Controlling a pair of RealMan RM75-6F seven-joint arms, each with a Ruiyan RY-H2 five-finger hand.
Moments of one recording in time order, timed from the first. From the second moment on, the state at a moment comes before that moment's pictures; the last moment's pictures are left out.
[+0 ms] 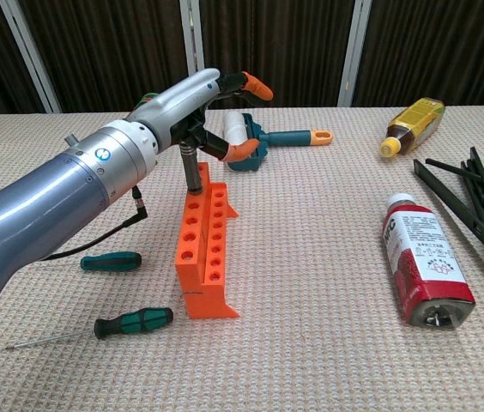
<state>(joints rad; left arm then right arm) -0.85 -1.88 -0.34 -1.27 1.26 1.05 0.01 -0.01 -1.13 0.05 -1.42 -1.48 1.50 0.20</state>
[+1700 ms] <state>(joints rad) -0.49 -1.32 -0.01 -1.80 1.30 1.18 0.24 0.03 -1.15 0.05 -1.40 -1.52 1.48 0.21</state>
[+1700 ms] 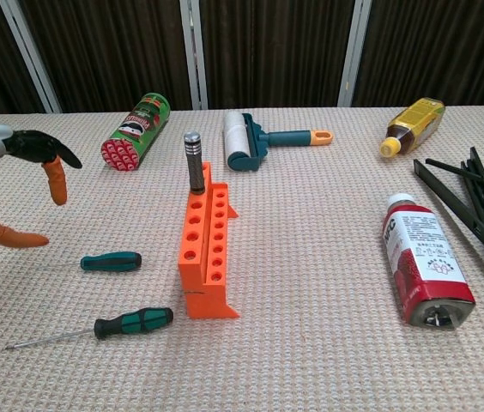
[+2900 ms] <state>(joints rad) -0.45 -1.60 0.02 -1.73 1.18 1.14 0.51 0.01 -1.15 0.04 -1.38 -1.51 1.50 0.24</state>
